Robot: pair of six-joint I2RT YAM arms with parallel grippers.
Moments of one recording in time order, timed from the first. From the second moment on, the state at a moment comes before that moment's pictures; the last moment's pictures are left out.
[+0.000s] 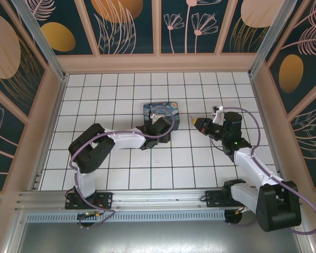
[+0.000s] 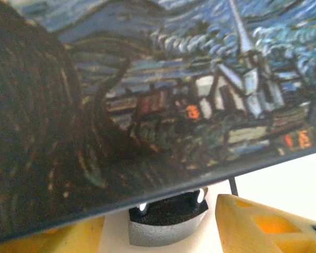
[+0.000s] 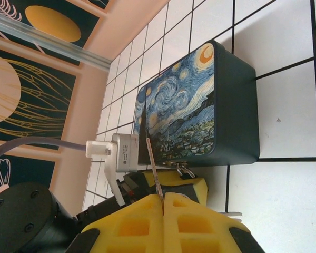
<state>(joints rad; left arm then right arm) -0.89 1.92 1.09 -0.13 -0.27 -0.72 0.18 1.04 0.48 0.14 -0.63 0.78</state>
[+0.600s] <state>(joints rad) -0.91 1.93 1.13 -0.22 -0.30 -0.73 0.18 1.04 0.48 0.15 -0.65 0.78</state>
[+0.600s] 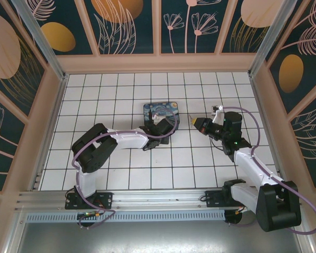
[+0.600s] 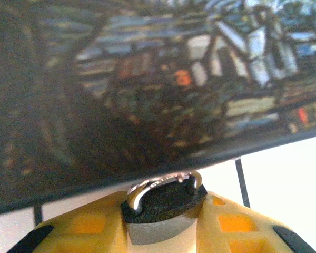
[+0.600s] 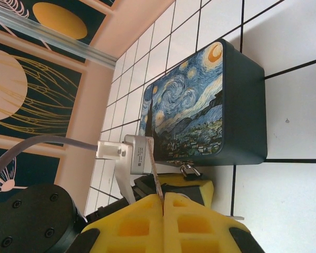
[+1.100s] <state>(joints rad) -0.91 1.74 1.24 -0.51 -0.11 -0.72 0.18 1.03 0.52 0.12 -0.66 0.75</state>
